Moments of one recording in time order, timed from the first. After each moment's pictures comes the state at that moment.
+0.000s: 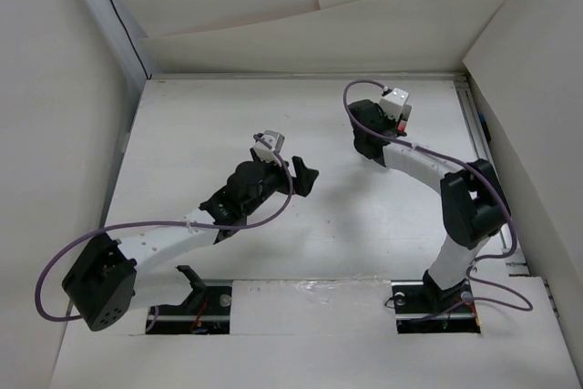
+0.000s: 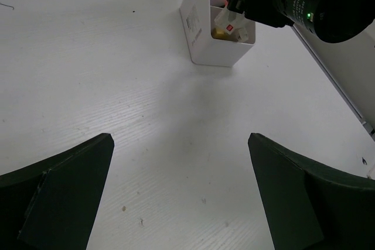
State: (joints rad) left arm -0.81 1.16 0.59 0.39 -0.12 -0.44; right arm 0.48 1.74 1.20 -0.18 0.93 0.59
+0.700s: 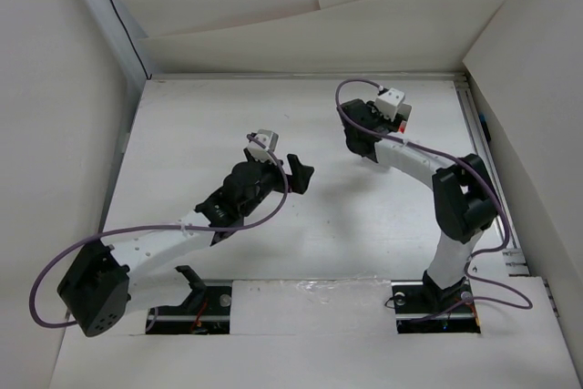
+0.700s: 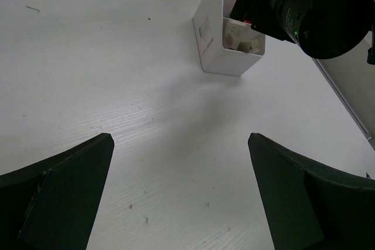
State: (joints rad) left arm -0.81 1.12 0.59 0.35 -0.19 -0.46; right arm 0.51 1.81 1.29 -0.29 1.07 0.67
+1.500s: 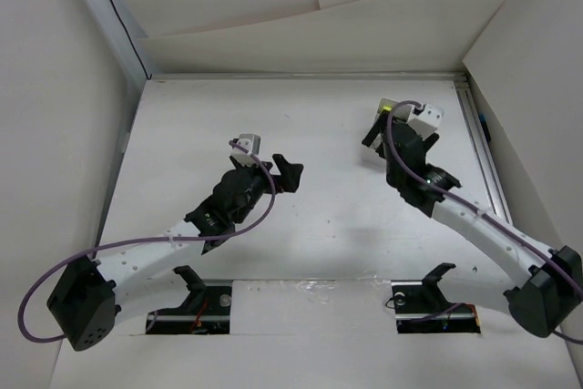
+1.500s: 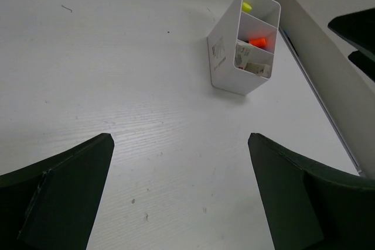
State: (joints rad) left arm -0.81 1.00 0.53 0.33 -0.30 -0.55; right arm 0.60 1.15 0.93 -0.17 0.80 0.61
